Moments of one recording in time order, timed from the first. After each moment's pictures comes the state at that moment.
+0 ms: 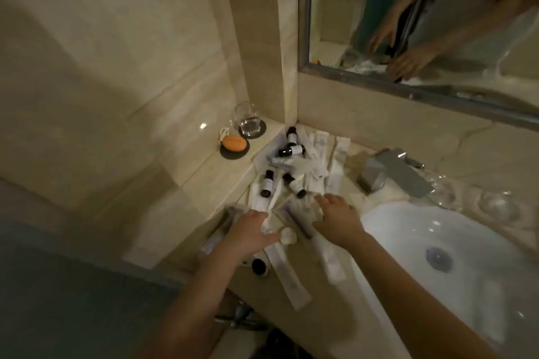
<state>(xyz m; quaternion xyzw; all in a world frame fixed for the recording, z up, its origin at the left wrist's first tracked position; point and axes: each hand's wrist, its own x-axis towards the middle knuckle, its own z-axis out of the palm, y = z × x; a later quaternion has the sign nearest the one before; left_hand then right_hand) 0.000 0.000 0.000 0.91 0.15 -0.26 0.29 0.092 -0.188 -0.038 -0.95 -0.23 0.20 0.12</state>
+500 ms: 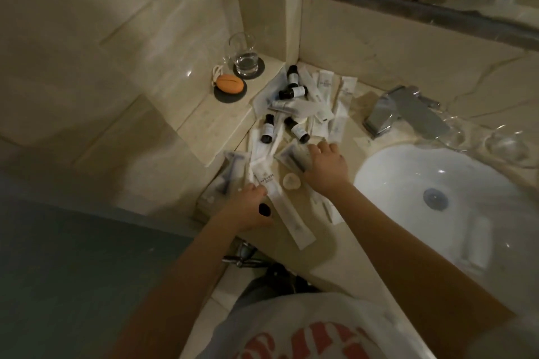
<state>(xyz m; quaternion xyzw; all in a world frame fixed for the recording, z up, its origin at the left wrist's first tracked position) -0.034 0.016 -0.066 0.92 0.11 -0.32 0.22 0.079 -0.150 -0.070 -0.97 -0.19 0.15 0.09</state>
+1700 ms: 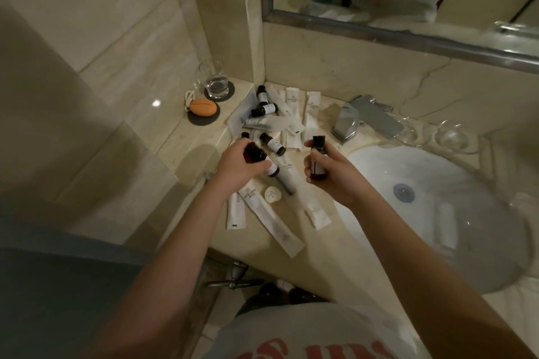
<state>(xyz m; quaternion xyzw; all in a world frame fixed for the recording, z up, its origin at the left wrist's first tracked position) 0.027 0.011 0.013 0.85 0.13 -0.06 0.50 0.052 -0.200 -0.004 -0.58 0.01 0.28 0.77</state>
